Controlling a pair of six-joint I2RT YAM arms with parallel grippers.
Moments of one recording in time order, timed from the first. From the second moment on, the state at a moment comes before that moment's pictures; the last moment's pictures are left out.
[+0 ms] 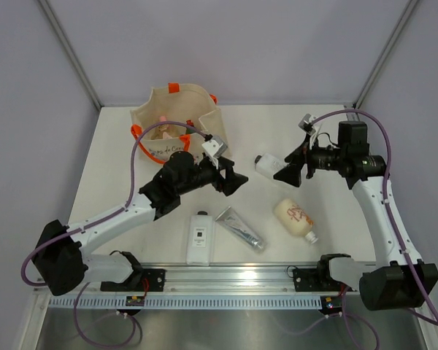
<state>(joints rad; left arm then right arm) -0.80 1.24 0.88 0.25 0.26 -0.19 0.06 1.14 1.16 -0.68 -1.00 -0.27</state>
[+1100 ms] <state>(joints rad) -0.80 0.75 0.57 0.02 0.23 -0.37 0.06 1.68 1.05 -0.85 -0.02 -0.57</state>
